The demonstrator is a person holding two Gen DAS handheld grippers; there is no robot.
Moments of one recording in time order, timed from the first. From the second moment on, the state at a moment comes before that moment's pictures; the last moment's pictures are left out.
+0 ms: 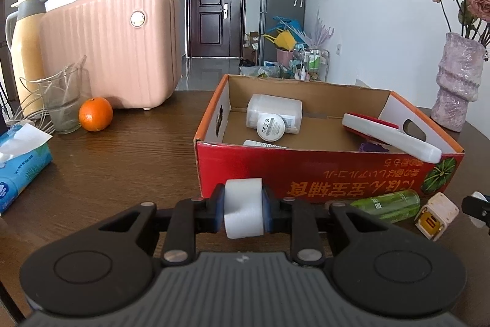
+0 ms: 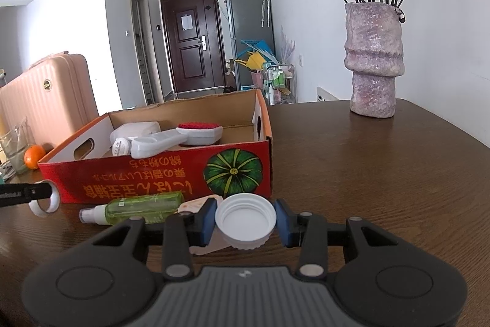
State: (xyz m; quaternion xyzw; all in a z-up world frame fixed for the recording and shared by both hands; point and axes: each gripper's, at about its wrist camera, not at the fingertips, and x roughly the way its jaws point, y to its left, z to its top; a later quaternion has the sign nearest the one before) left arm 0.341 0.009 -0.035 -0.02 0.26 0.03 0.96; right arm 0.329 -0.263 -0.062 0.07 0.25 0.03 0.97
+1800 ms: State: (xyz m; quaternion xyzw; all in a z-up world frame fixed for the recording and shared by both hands) left arm 0.322 -0.043 0.012 -0.04 0.19 0.02 0.98; right arm 0.335 -0.248 -0.028 0.08 0.16 0.06 0.98
